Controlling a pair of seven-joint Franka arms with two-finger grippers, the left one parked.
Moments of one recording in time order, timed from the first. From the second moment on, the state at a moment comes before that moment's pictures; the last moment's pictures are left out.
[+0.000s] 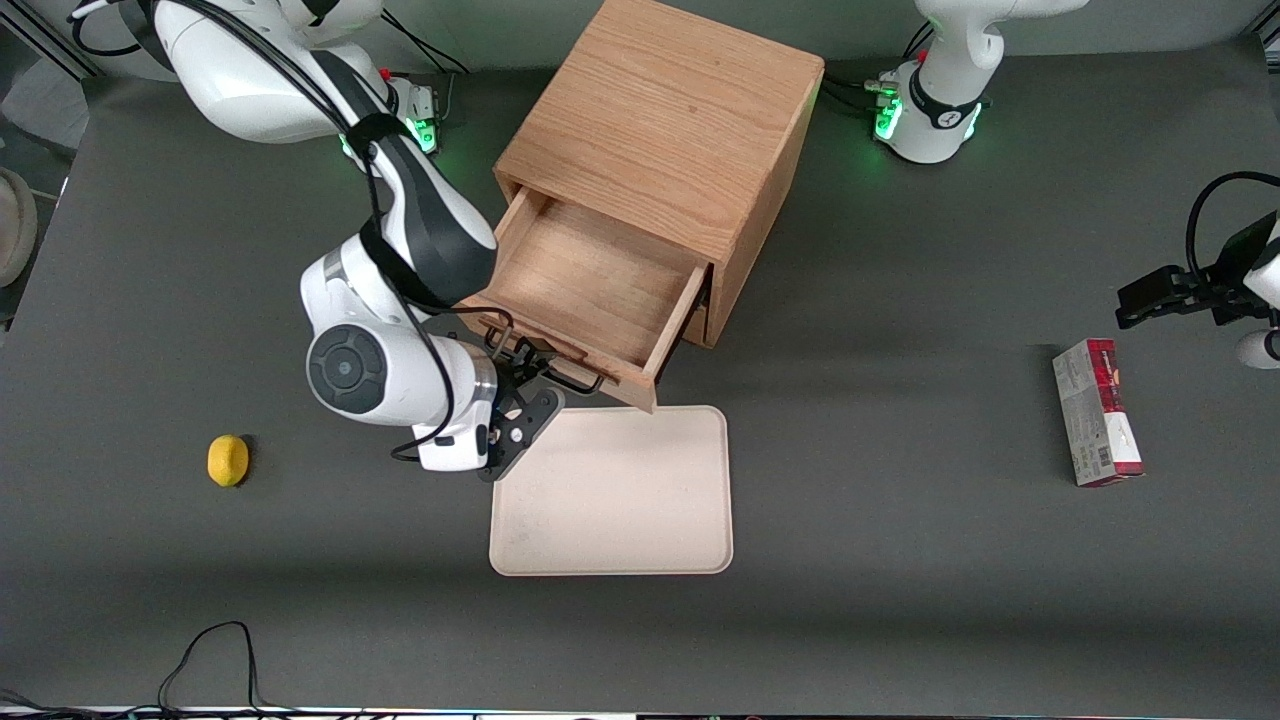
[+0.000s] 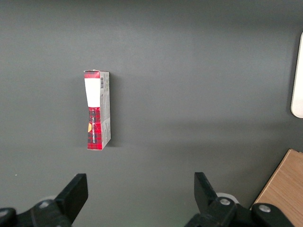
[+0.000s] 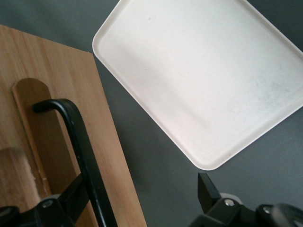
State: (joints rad) arm 0.32 0.63 0.17 -1.24 0.19 1.75 -0.36
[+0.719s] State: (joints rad) arm 0.29 0.66 0.17 -1.21 0.21 1.75 -0.37
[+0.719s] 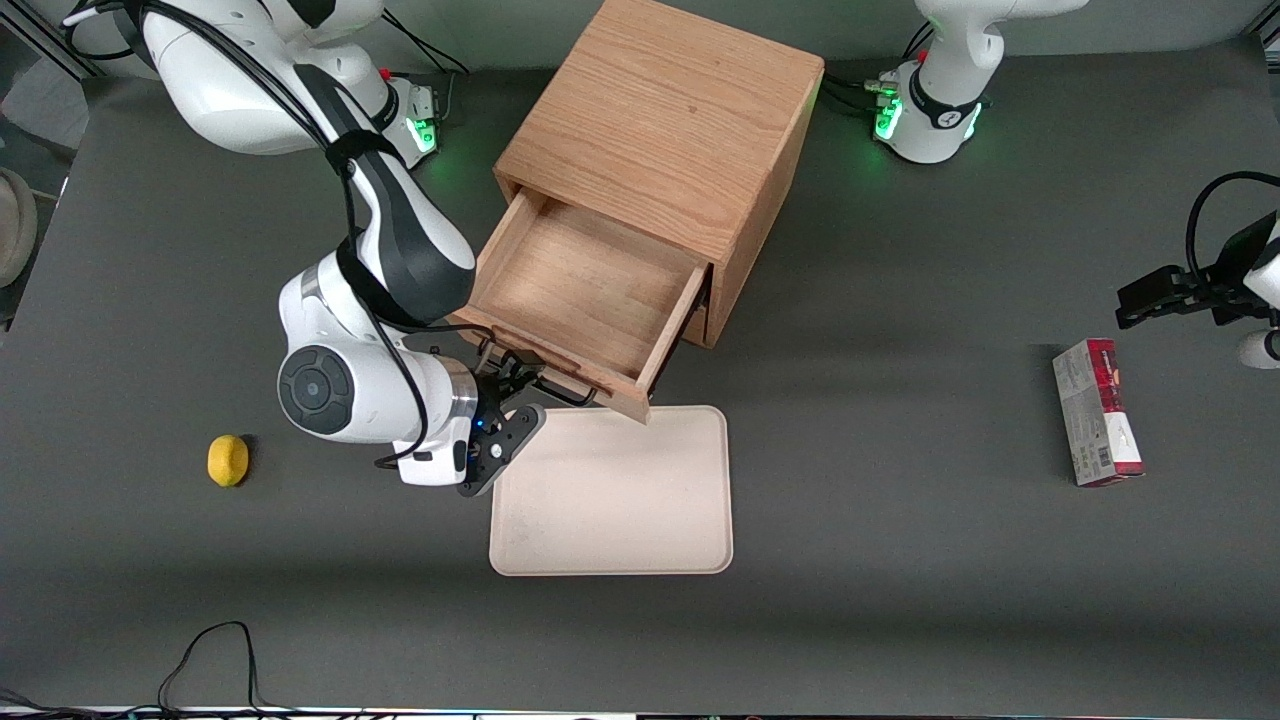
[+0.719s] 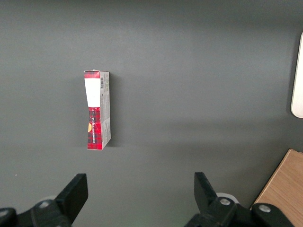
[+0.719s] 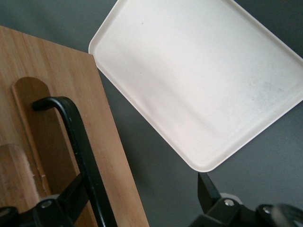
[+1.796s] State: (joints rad) arm 0.26 0.69 0.16 -1.16 0.21 1.75 -0.39
